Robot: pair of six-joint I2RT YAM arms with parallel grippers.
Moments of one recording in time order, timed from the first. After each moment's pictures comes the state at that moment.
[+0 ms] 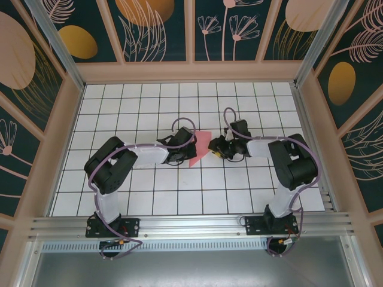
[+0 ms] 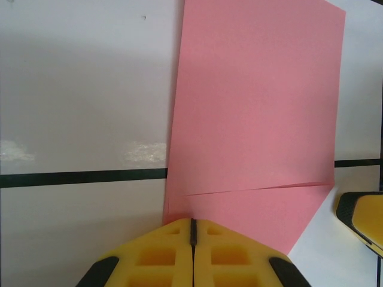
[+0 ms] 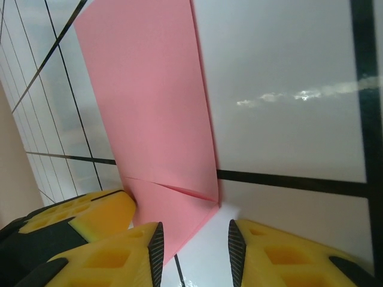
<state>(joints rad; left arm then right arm) -0.77 1.89 1.02 -0.08 -0.01 -0.90 0.38 1.77 0.78 0.05 -0.58 0.84</state>
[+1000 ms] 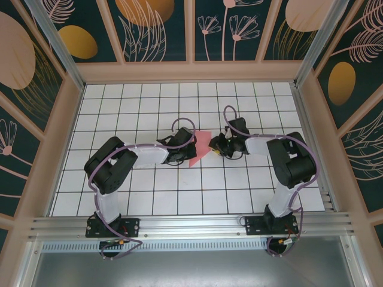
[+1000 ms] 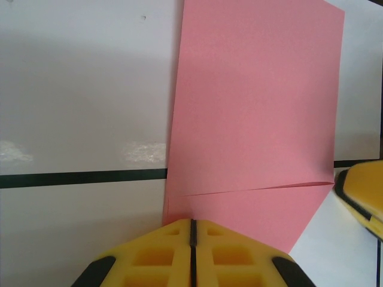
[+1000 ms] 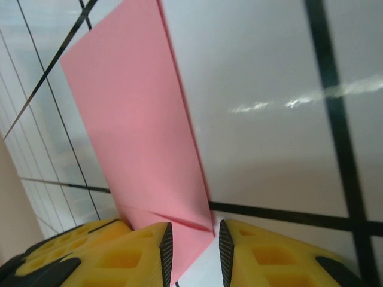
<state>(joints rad) -0.77 1.89 1.02 -0.07 -0.01 -0.90 0.39 1.79 0.84 0.00 -0.50 0.90</state>
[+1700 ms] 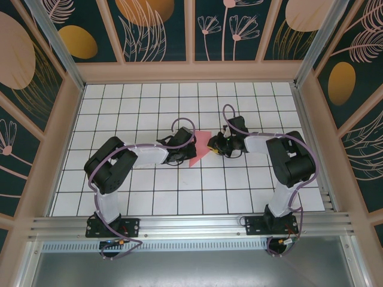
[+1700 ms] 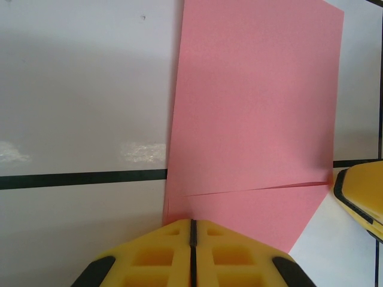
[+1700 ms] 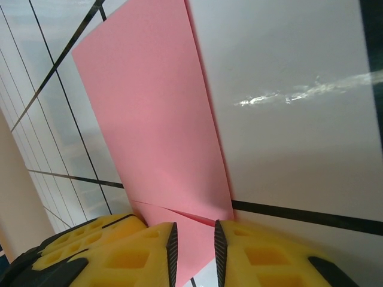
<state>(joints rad) -0.77 1.89 1.01 -0.06 0.00 -0.90 0.39 1.80 0.87 -0.02 -0.55 0.90</state>
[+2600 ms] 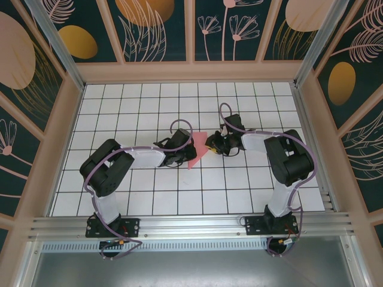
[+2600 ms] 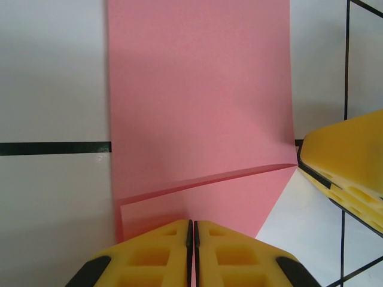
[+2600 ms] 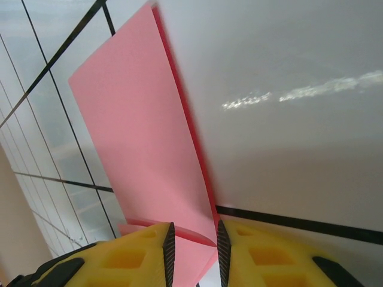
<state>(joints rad) -0.77 1.84 0.94 0.02 0.06 -0.93 0.42 1.82 0.93 -0.09 -0.52 0.89</state>
